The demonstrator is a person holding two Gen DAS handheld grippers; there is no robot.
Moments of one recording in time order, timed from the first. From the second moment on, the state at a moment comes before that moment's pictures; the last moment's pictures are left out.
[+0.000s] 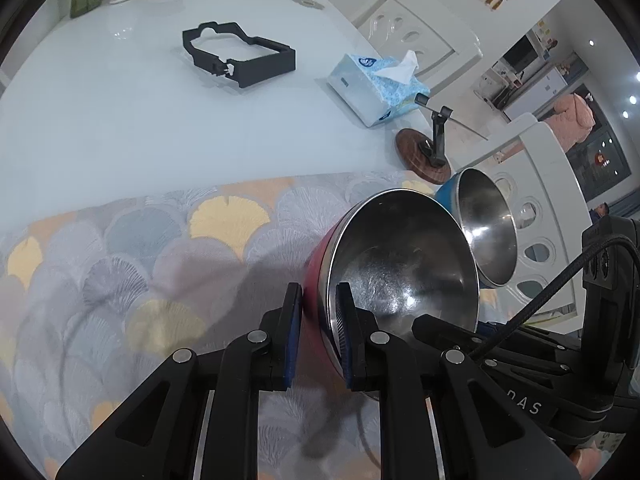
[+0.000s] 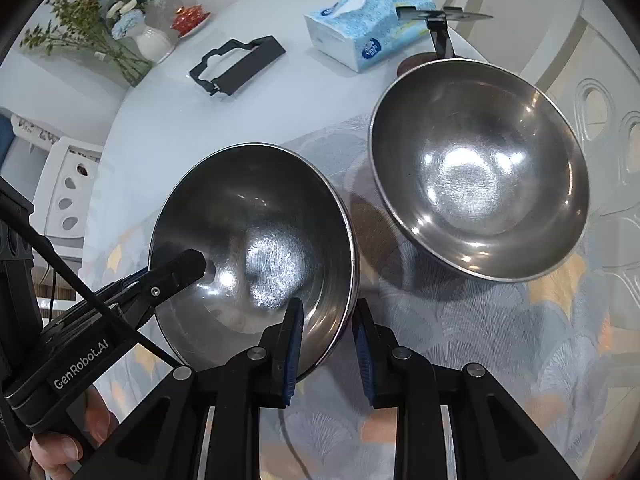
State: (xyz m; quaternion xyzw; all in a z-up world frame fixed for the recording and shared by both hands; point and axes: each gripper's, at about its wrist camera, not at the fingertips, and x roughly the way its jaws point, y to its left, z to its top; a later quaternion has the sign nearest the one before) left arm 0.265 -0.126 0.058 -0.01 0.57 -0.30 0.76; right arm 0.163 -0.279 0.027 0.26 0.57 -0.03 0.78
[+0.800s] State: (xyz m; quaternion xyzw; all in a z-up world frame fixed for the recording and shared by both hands) left arm 0.153 -0.029 0.168 -0.07 0.49 -0.26 0.83; right arm 0.073 -0.192 0.132 0.20 0.54 0.03 0.82
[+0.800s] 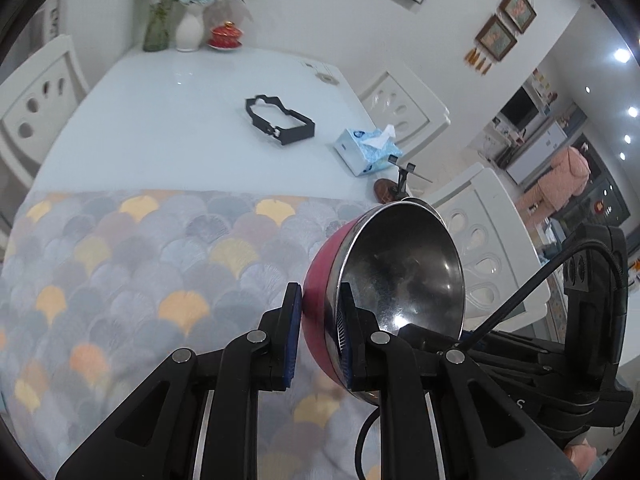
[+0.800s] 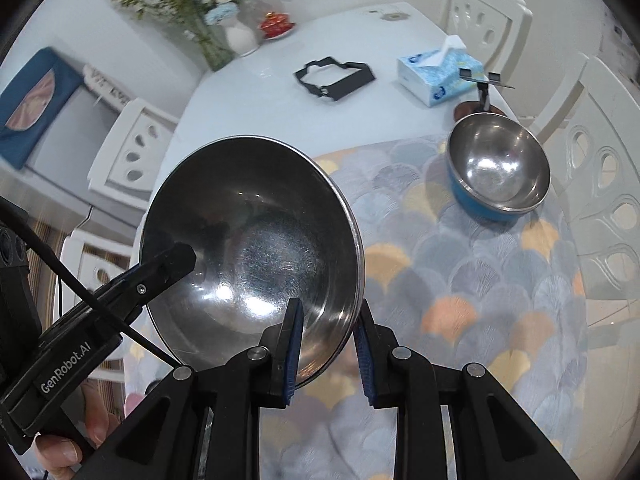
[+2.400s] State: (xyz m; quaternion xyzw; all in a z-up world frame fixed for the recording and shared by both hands) left arm -0.005 0.228 0.134 -0.16 0.51 -0.14 0.83; right arm -0.024 0.072 0.117 0.05 0.62 0.17 0.77
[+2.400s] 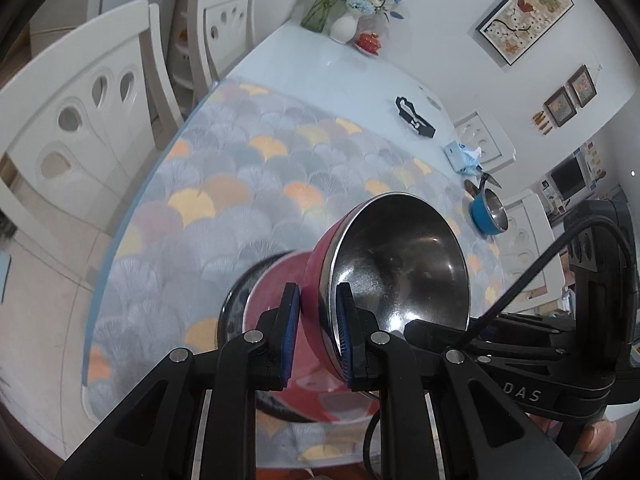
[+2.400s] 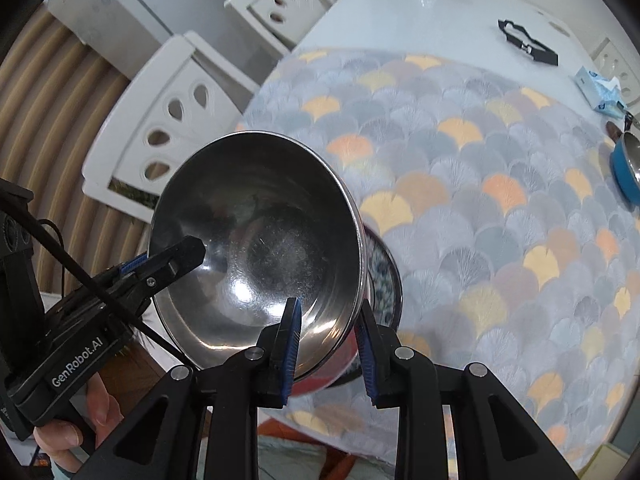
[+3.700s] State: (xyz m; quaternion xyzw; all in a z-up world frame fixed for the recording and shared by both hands) left arm -0.016 0.261 0.098 -0.16 0.53 -0.09 0.83; right arm -0.038 0.075 0.092 0.03 0.64 0.17 0.75
